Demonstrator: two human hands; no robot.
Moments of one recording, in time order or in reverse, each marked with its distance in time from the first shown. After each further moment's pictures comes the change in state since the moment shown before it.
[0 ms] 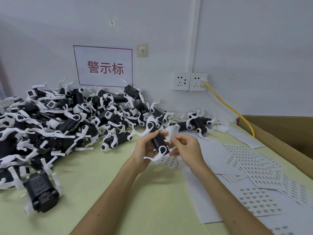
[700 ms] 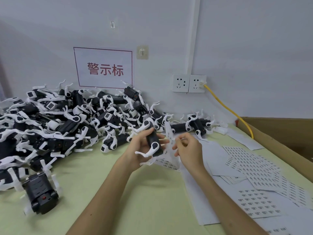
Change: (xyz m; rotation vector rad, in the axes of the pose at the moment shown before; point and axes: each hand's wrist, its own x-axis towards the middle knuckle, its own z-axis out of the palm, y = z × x) left_hand 0.005 0.015 -0.013 -0.093 -0.071 -0.073; right_hand 0.000 0.007 0.000 -0.173 0.170 -0.161
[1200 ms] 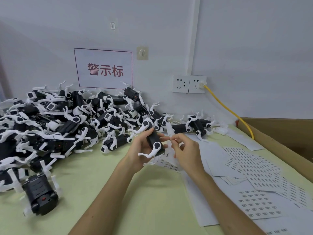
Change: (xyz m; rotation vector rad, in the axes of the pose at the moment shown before) left_hand -0.005 -0.001 0.006 -0.005 -0.014 0.027; right_hand 0.000 0.002 0.002 -0.135 -0.051 -0.186
